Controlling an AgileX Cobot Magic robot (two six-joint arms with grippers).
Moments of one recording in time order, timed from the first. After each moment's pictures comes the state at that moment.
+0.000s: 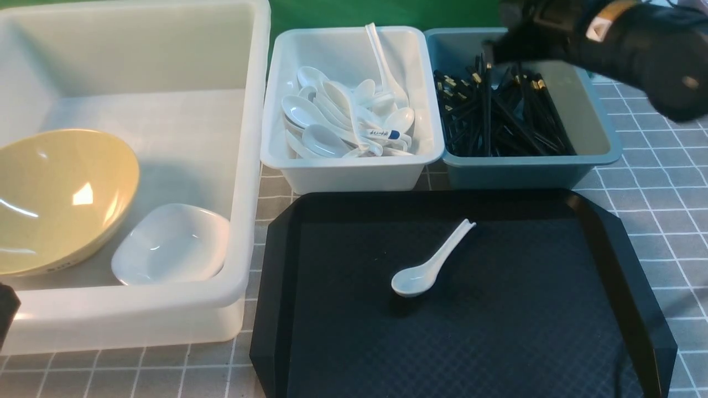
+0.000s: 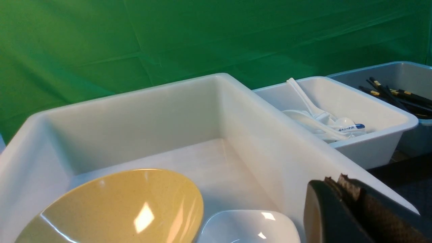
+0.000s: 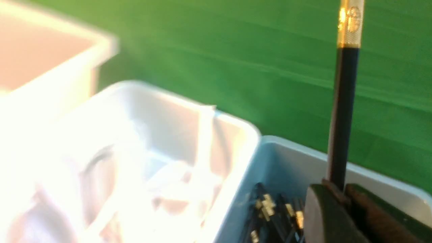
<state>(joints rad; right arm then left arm) 0.27 1.76 -1.33 -0.05 -0.08 0.00 -0.14 -0.02 -0.25 -0.17 0.36 0.28</state>
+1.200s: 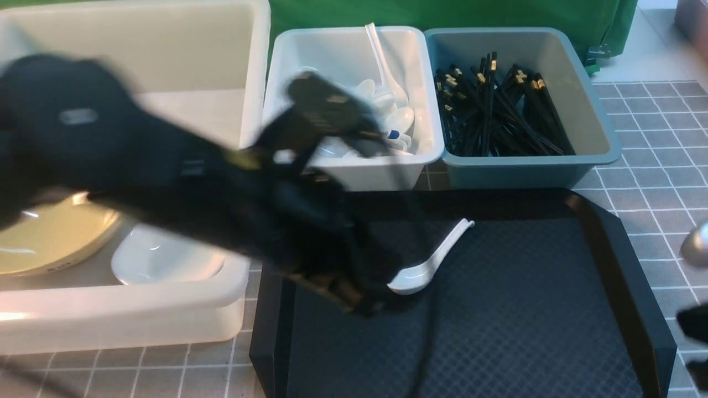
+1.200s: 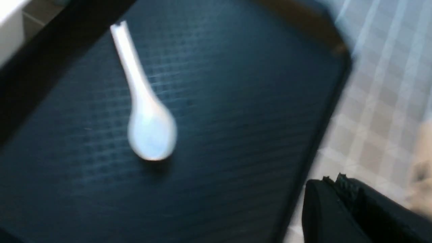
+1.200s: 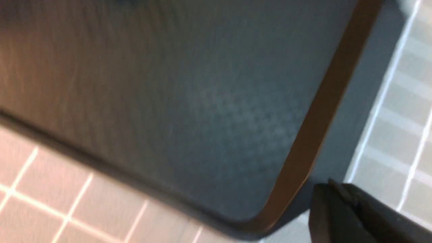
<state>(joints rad) 0.26 0.88 -0.59 -0.02 0.81 -0.13 -0.67 1.39 -1.12 -0.49 0.80 0.55</state>
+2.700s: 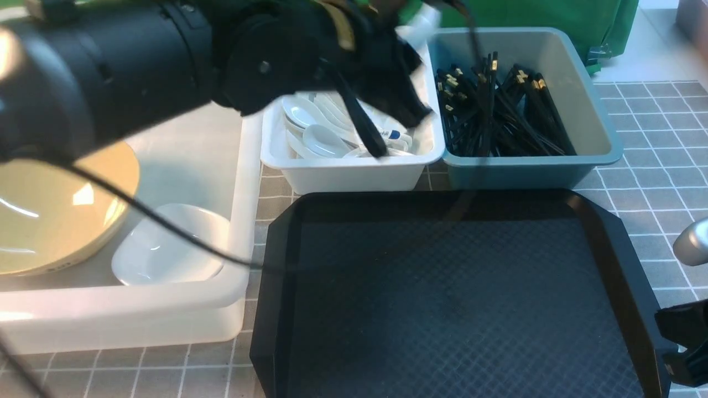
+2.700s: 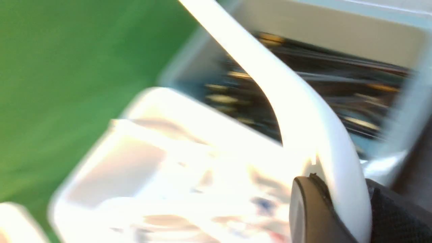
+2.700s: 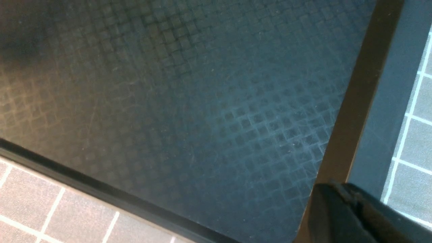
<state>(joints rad) 0.26 0.88 -0.55 0.06 0.69 -0.08 -0.59 1.67 -1.40 0.14 0.25 0.26</state>
